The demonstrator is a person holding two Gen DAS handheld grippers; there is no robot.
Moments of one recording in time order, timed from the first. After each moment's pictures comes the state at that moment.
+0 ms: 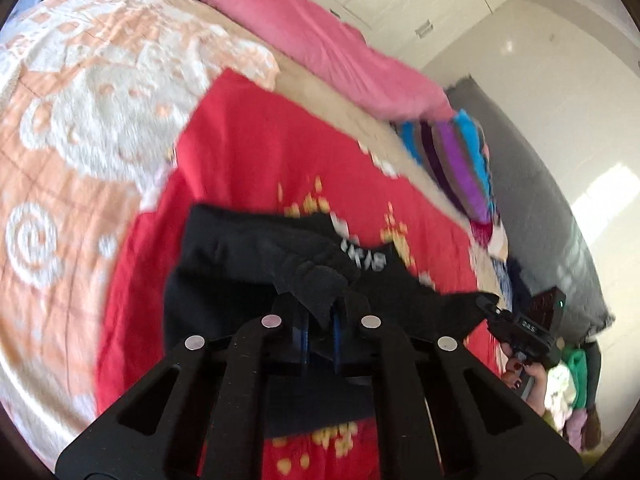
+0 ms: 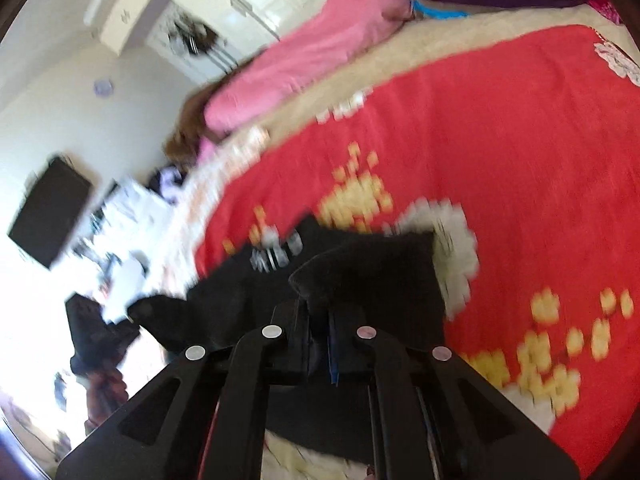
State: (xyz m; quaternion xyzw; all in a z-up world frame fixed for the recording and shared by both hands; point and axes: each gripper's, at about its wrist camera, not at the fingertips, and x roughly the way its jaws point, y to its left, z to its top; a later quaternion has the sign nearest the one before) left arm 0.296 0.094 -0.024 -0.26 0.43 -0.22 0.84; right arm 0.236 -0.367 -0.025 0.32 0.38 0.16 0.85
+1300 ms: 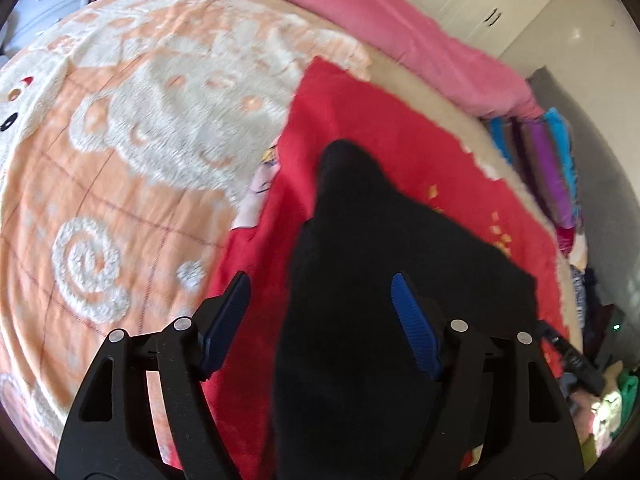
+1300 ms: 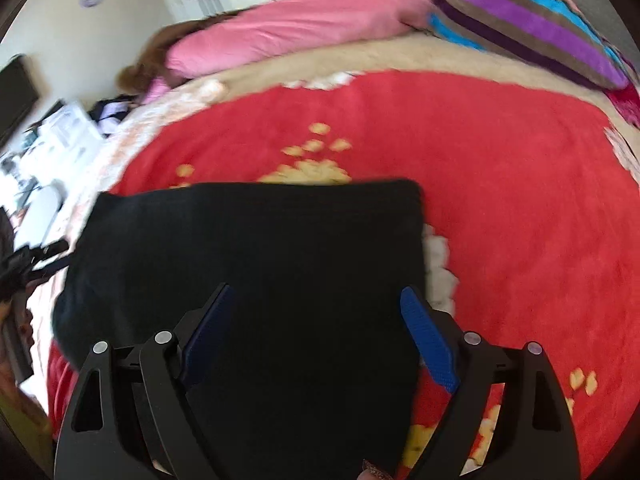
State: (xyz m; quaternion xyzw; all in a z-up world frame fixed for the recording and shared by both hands) left arm 0.330 0.114 -0.065 -0.18 0.49 -0.09 0.85; right arm 0.270 -0.325 -0.069 0.13 0.45 0.07 0.88
